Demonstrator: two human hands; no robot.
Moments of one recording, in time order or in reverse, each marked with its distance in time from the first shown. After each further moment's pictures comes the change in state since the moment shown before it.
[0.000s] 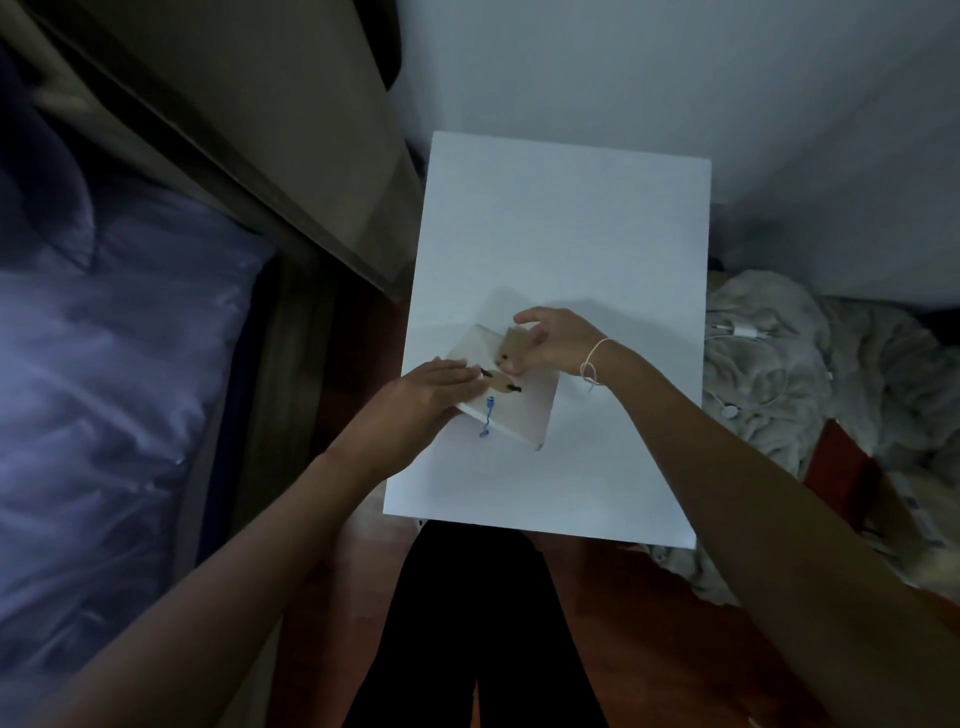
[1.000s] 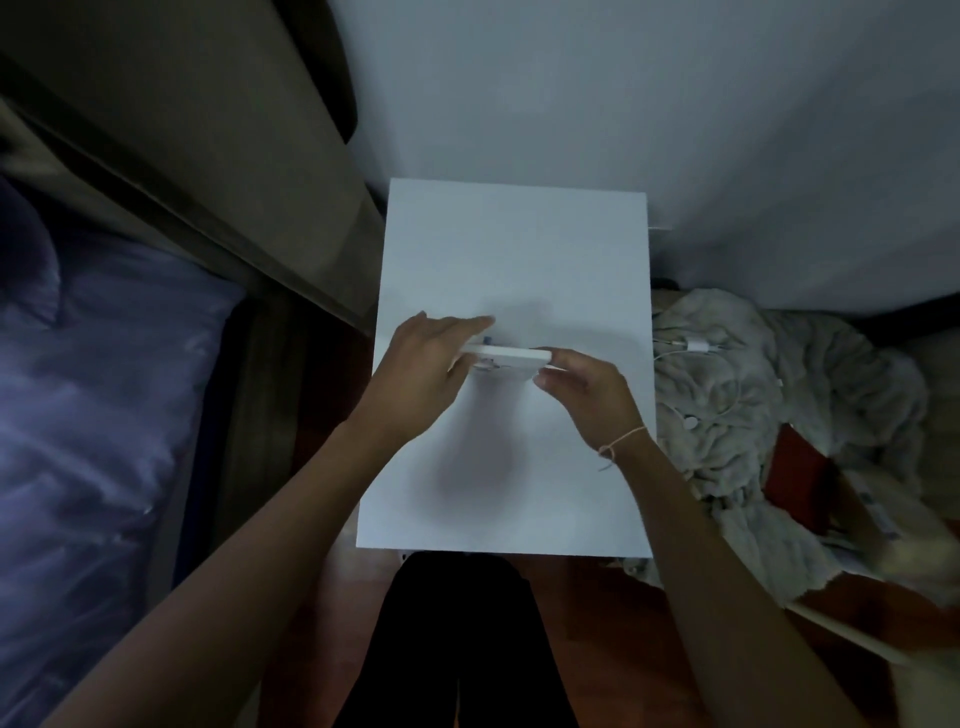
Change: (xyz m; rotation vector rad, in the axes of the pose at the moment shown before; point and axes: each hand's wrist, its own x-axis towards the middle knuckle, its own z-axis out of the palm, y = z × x) left_hand 0.069 0.042 -0.029 -0.022 0.226 -0.012; right_hand -0.074 0.049 -0.004 0.308 0.482 -0.324
